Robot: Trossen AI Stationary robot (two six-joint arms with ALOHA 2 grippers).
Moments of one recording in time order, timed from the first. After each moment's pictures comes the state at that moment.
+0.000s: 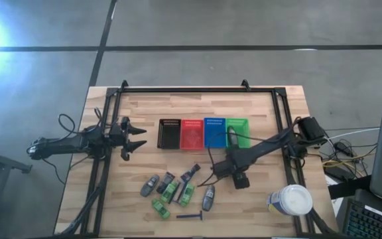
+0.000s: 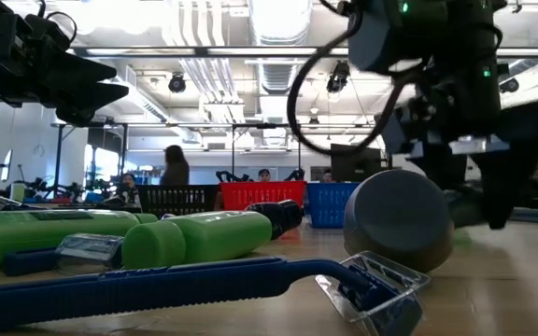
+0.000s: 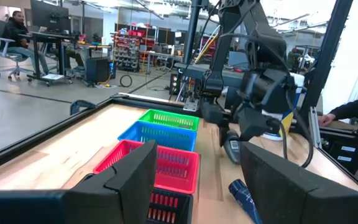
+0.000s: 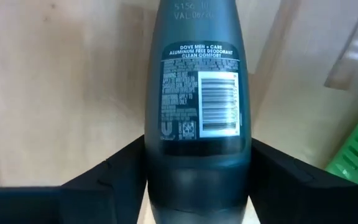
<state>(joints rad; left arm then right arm) 0.05 0.04 0.01 0.03 -0.08 -0.14 0.30 1.83 1.14 -0.97 0.06 0.14</state>
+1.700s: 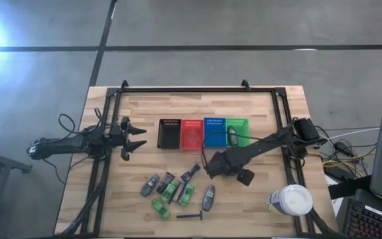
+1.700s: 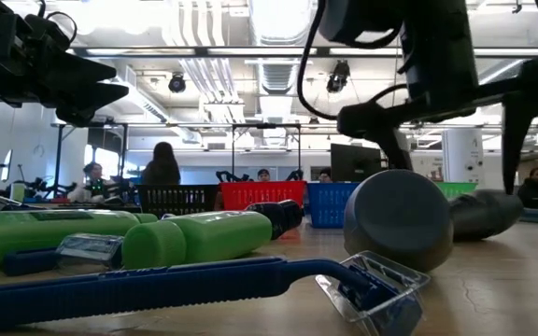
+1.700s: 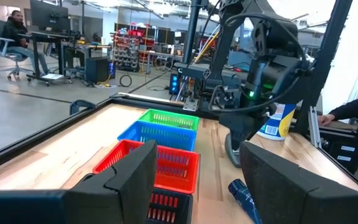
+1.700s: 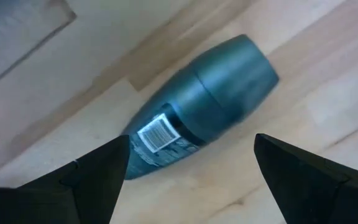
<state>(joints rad) 0.05 0.04 0.01 0.03 -0.07 -0.13 0.28 1.89 1.32 -1.08 -0.03 2.50</state>
